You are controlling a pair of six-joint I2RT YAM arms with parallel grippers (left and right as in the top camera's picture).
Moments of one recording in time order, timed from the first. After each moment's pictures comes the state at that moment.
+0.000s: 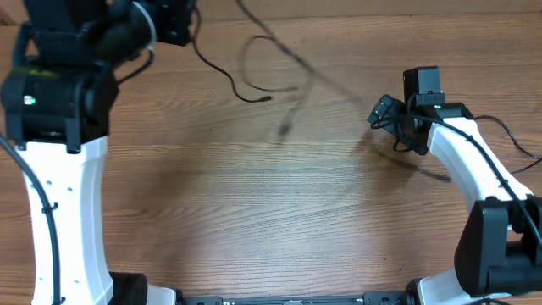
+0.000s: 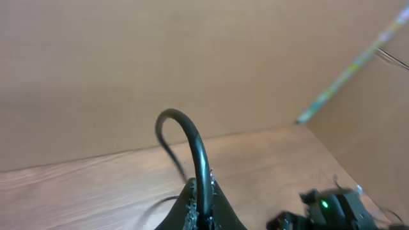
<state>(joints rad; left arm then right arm) -0.09 1.61 2.21 -0.91 0.43 -0.22 0.05 1.71 1.17 -0.64 0.06 0.63</state>
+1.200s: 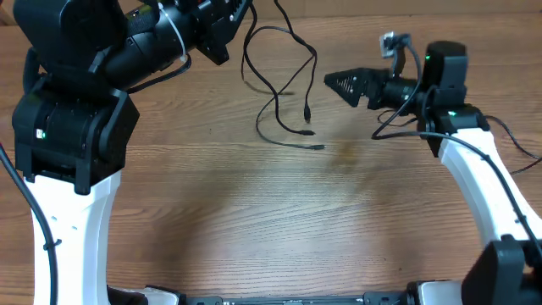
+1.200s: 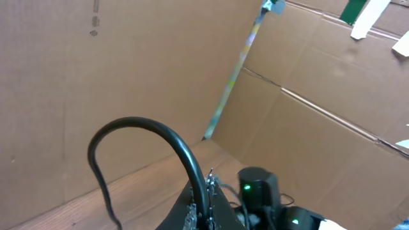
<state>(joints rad) -0.28 1.54 2.21 -0.71 0.61 -0.32 0.05 1.55 1.17 -0.09 -0.92 0.36</state>
